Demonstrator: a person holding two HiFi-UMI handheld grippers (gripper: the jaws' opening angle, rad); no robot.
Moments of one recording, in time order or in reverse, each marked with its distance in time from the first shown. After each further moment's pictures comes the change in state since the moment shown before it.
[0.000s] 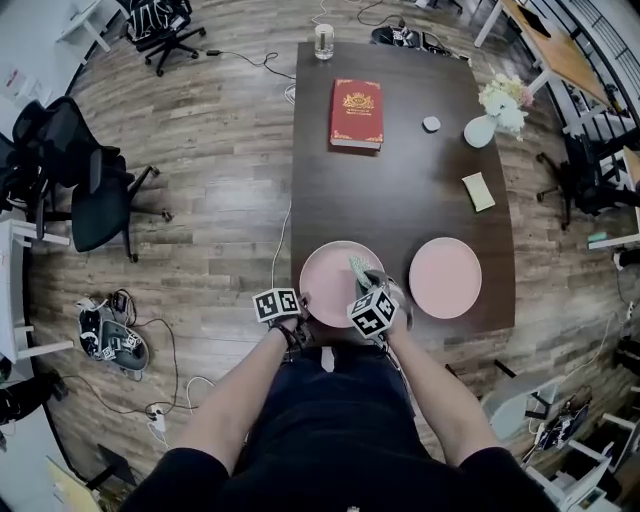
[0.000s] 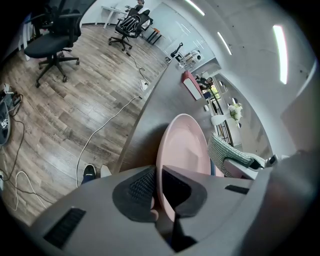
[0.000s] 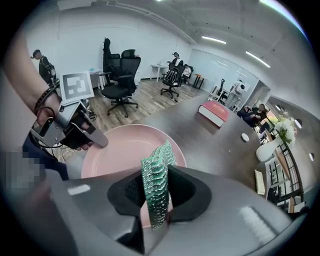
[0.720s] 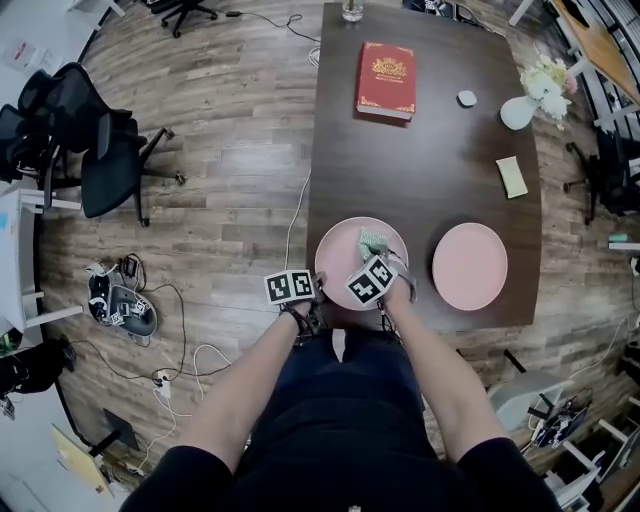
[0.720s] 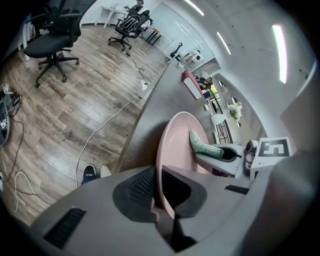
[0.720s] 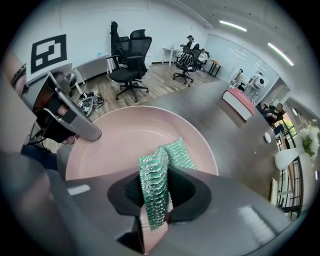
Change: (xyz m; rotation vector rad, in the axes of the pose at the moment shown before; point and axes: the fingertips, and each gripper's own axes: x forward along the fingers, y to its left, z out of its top) left arm -0.002 0.002 -0.008 0.003 -0.002 0.001; right arm 0.070 0.035 -0.007 -0.095 0.167 0.114
